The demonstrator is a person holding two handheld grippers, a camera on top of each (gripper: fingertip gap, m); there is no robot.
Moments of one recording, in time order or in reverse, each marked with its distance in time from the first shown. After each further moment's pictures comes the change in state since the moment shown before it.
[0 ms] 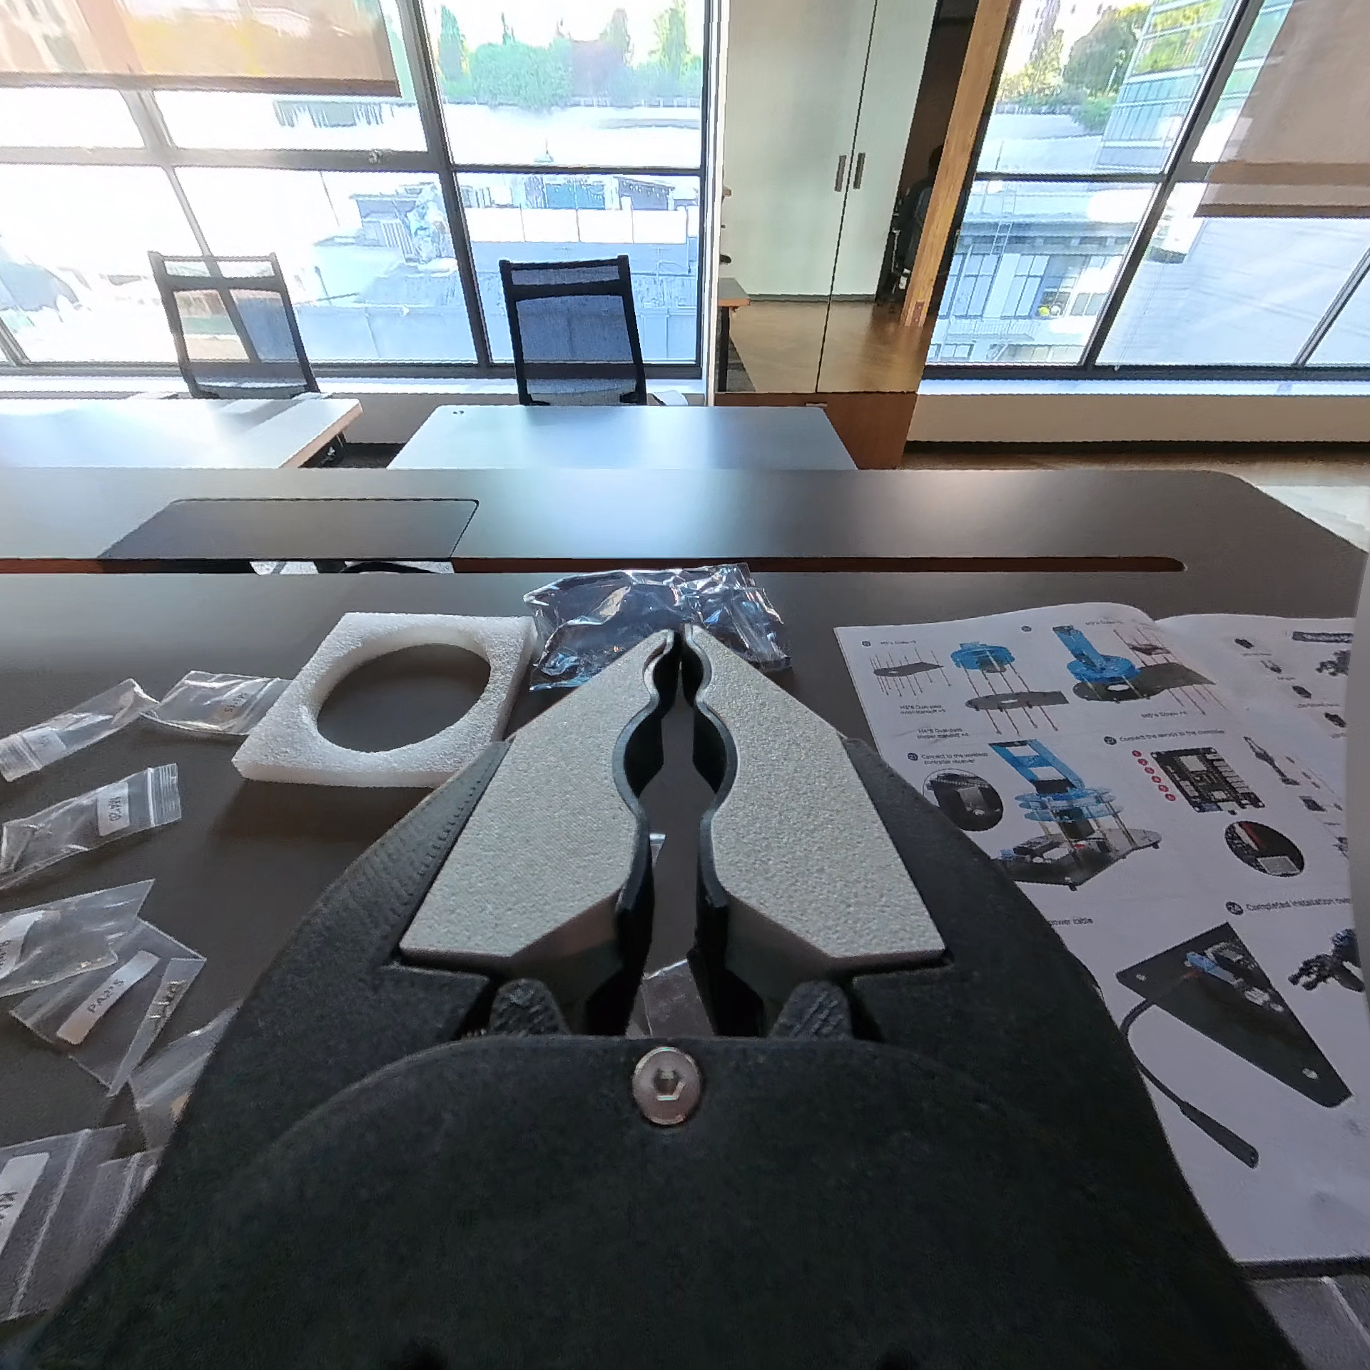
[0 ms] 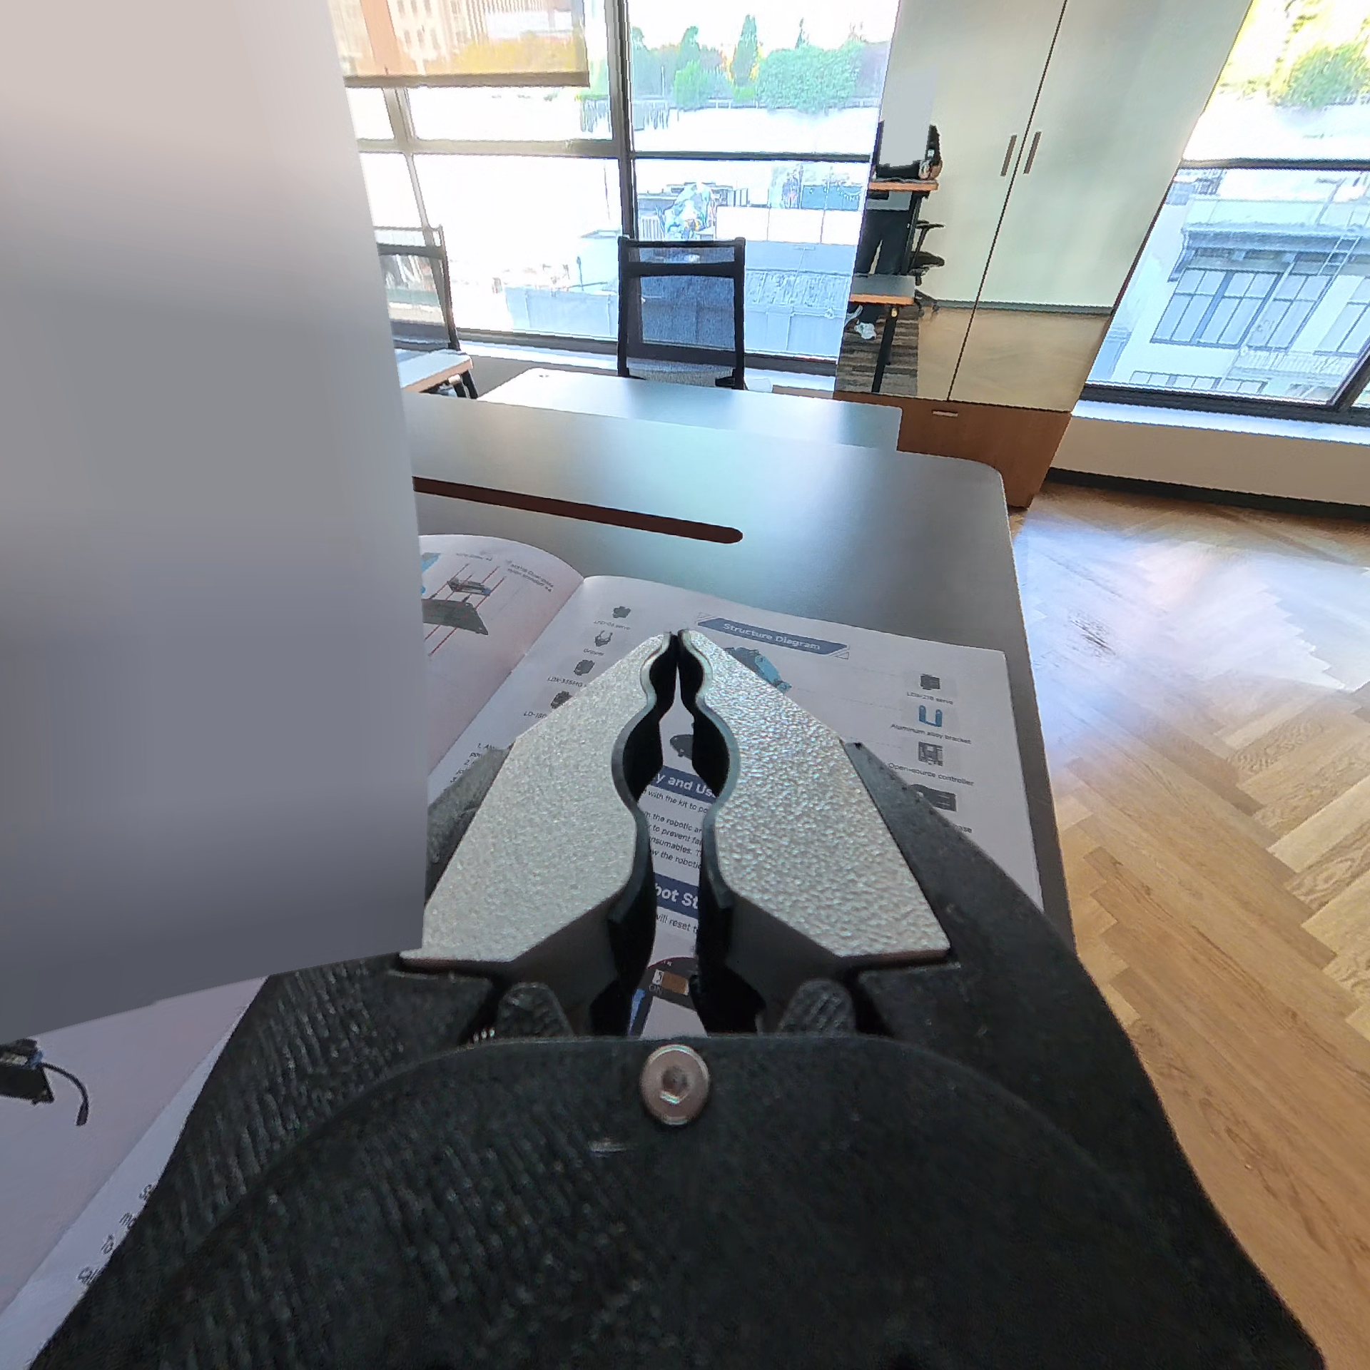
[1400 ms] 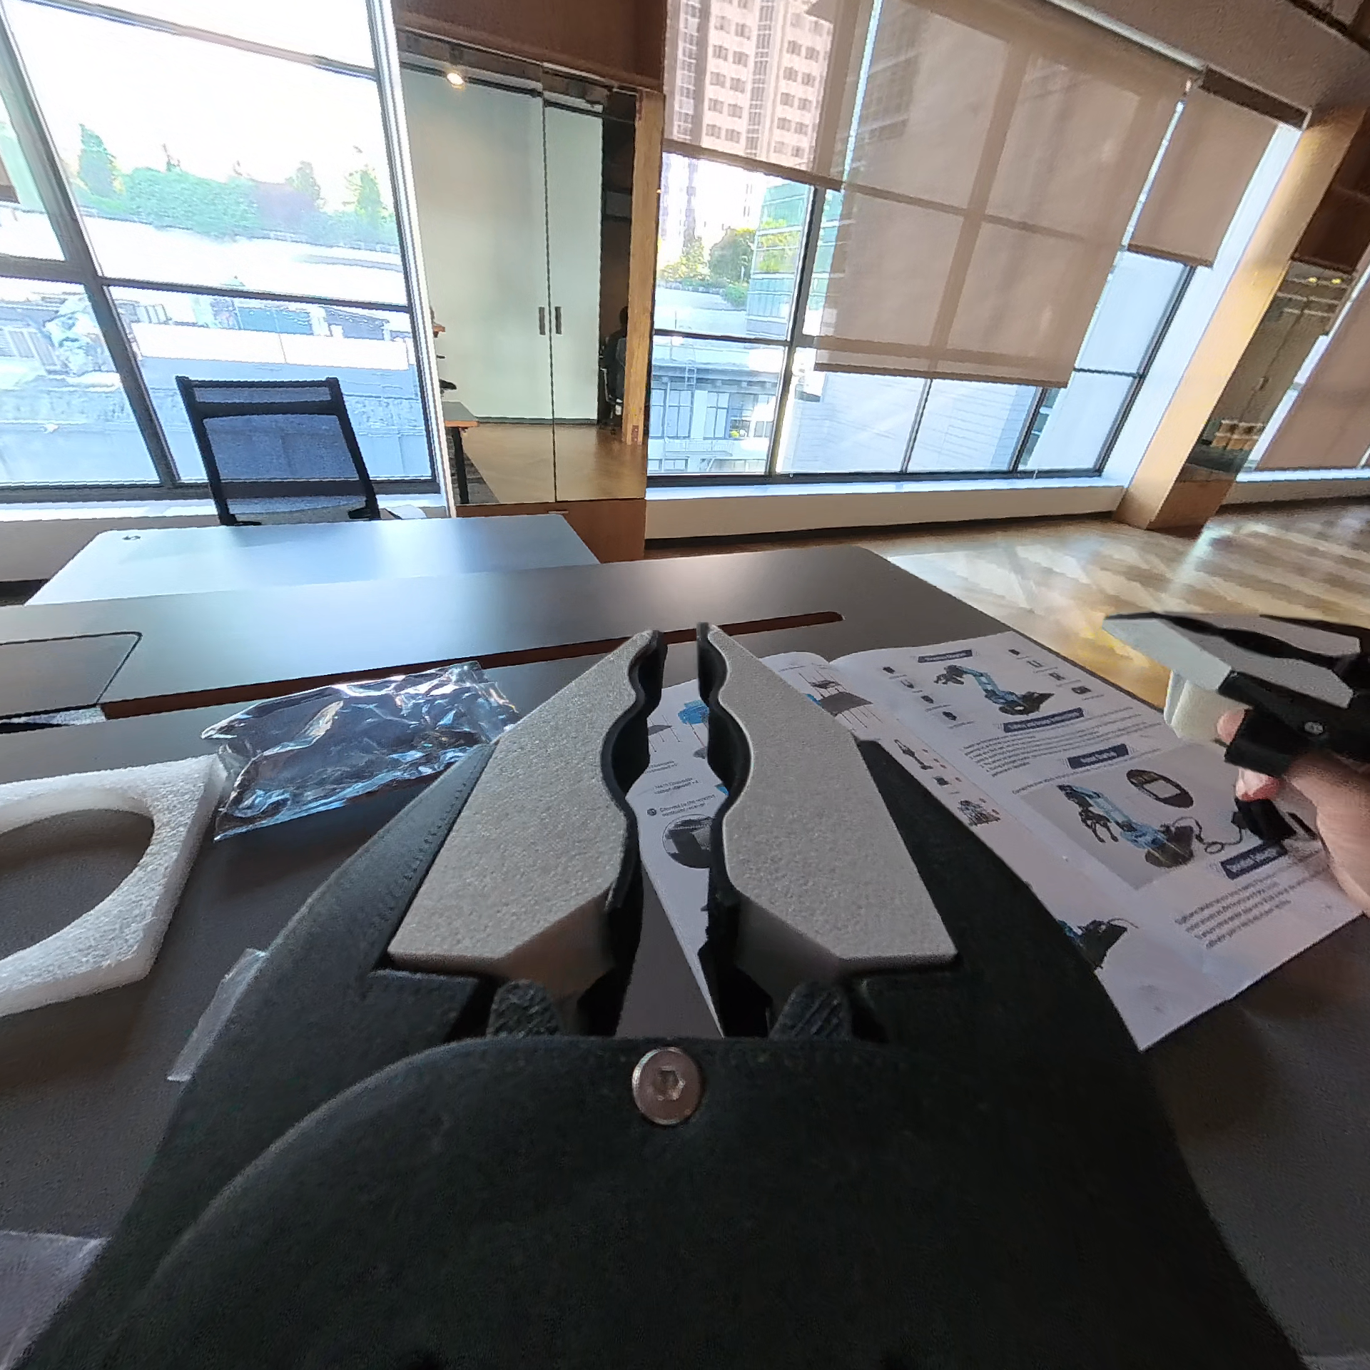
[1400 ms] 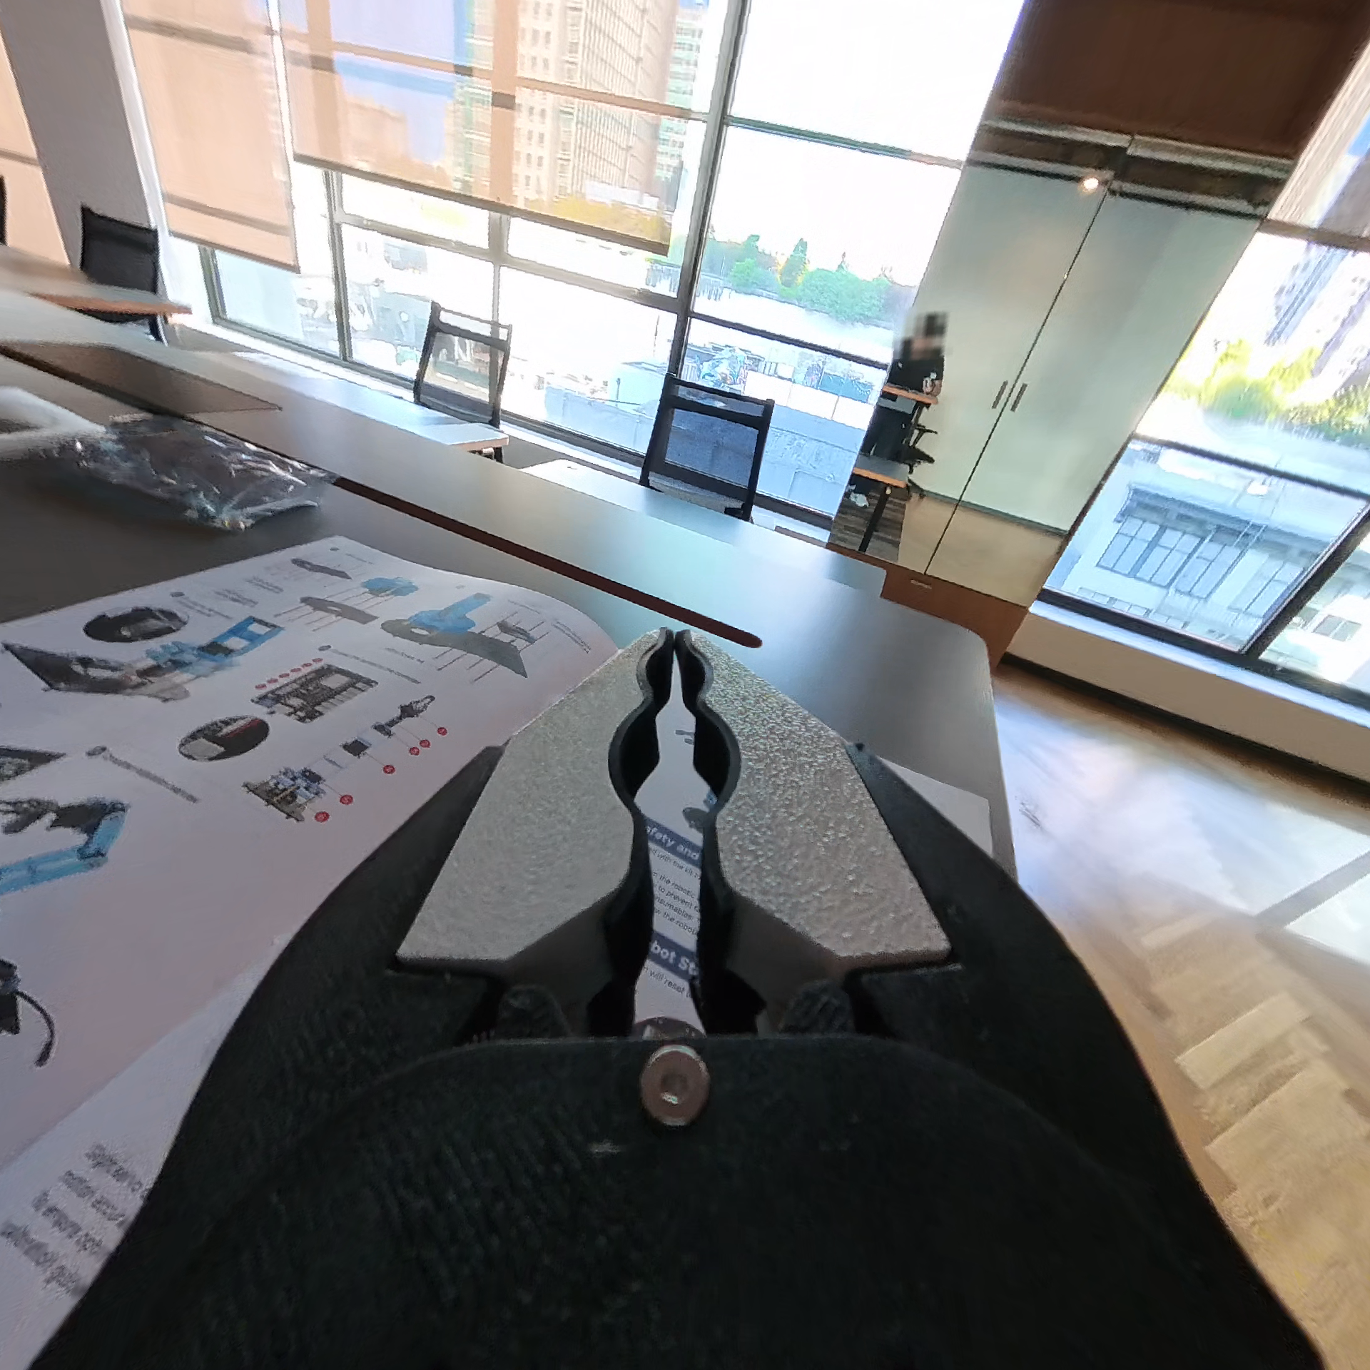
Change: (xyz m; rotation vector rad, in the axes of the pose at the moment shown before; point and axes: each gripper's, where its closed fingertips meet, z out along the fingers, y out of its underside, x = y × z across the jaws) left arm 0.088 -0.024 -0.020 0.162 0.397 -0.048; right arm -0.028 -0.023 -0.011 0.177 -0.050 -0.219
